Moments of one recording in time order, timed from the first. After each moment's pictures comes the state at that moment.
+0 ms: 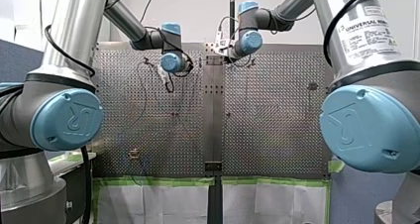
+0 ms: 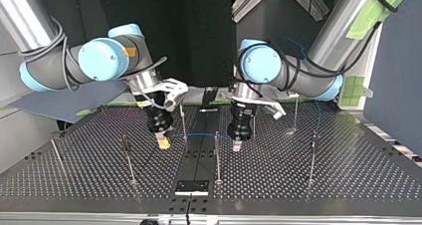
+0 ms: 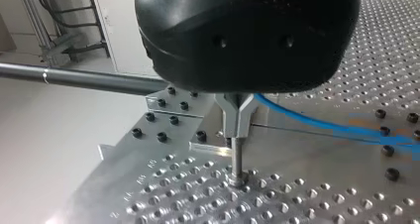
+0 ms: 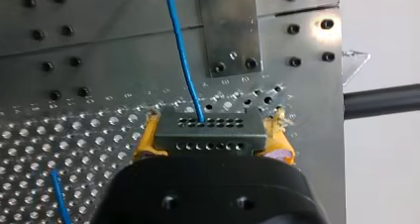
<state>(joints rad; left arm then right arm) -0.31 -1.81 -1.64 -2.67 -1.72 -1.83 2.18 -1.21 1.30 -0.09 1.53 1.74</state>
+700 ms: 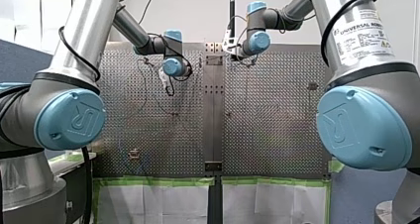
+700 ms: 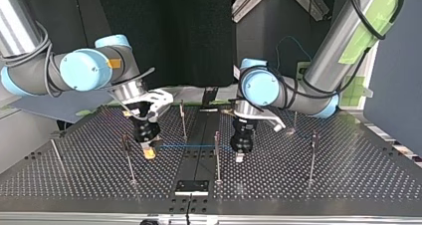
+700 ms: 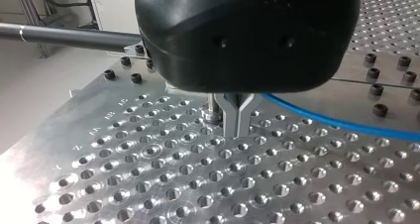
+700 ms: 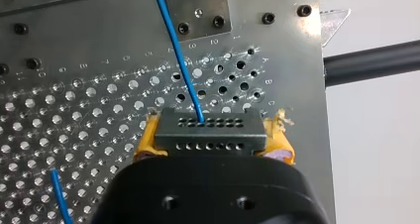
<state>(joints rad) -0.27 -1.91 -1.52 -2.71 -1.70 -1.84 2.12 -1.20 1.27 -0.11 1.48 1.77</state>
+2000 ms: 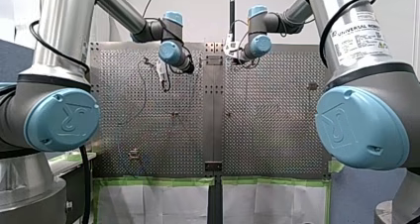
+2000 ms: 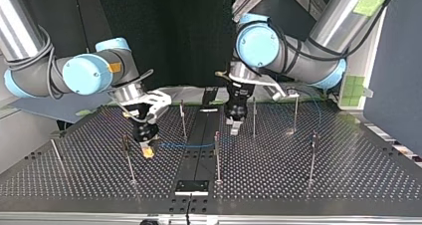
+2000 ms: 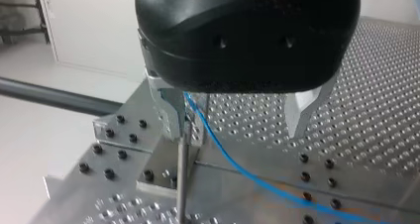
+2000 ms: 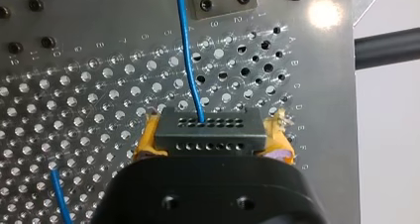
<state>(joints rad) -0.37 -1.71 -1.69 -2.90 -1.75 -1.78 2.10 -1.18 1.27 -0.11 1.48 1.77</state>
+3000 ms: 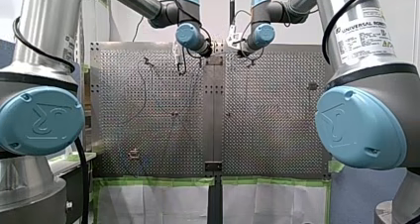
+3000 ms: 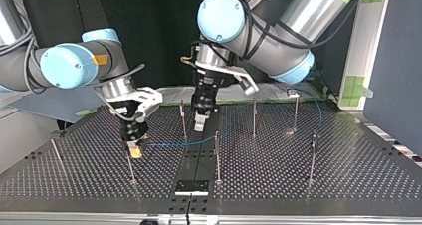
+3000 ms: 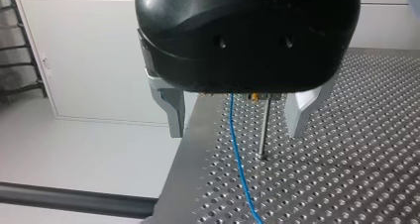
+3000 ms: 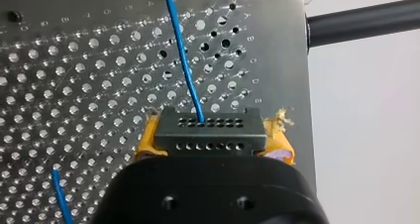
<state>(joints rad) -0.56 -1.72 -1.55 -2.93 -1.89 -1.66 2.09 -1.25 1.28 -0.05 1.52 1.75</state>
